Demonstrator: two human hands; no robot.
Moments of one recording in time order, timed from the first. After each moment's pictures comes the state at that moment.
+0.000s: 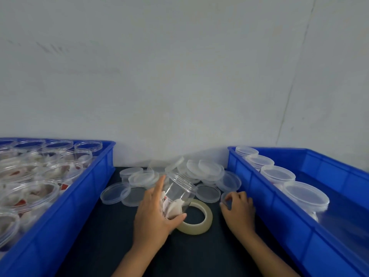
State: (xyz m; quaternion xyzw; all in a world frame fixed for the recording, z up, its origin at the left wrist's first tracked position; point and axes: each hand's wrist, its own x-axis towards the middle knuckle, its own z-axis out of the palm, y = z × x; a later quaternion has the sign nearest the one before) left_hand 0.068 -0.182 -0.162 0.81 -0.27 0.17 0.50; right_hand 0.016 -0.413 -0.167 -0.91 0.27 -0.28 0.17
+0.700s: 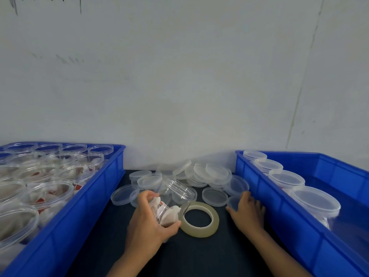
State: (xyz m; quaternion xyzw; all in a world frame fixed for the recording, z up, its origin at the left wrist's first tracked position) left_hand 0.064 -0.155 -0.164 0.82 -0.22 0.15 0.50; right_hand 0.031 -0.433 -0.167 -0.92 0.33 -0.19 0.09
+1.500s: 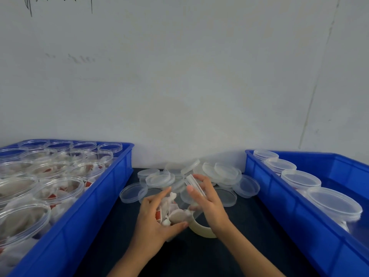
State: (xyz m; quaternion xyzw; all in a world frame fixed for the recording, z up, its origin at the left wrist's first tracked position) left_hand 0.067 -0.145 -0.166 0.77 -0.26 0.11 0.58; right_hand 0.035 -0.307 -0.125 -0.72 -0.03 -0.17 0.67
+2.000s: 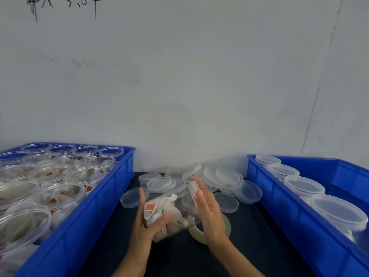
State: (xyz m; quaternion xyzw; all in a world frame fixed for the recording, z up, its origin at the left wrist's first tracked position) left_hand 0.071 -0.142 -0.168 0.58 -0.18 -0.02 0.80; right_hand 0.031 -0.293 -0.132 -0.69 -0.06 -0.24 0.68
